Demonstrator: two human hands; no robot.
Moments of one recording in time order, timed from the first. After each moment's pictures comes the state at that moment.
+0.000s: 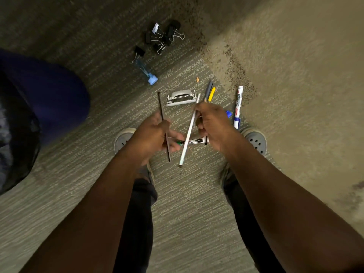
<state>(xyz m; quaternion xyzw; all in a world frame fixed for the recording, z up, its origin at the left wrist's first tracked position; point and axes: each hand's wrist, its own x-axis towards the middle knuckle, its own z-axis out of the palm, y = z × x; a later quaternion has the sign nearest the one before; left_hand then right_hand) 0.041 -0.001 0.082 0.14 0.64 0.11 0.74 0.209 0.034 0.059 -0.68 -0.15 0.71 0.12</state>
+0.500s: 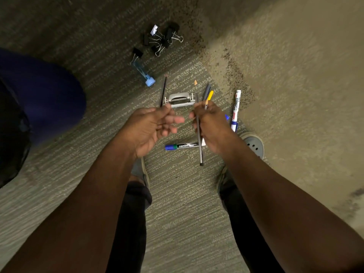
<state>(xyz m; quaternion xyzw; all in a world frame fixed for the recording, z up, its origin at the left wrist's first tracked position) 0.042 0.022 0.072 0.06 0.63 0.21 0.75 0.213 0.034 0.045 -0.68 -0.16 0.70 0.15</state>
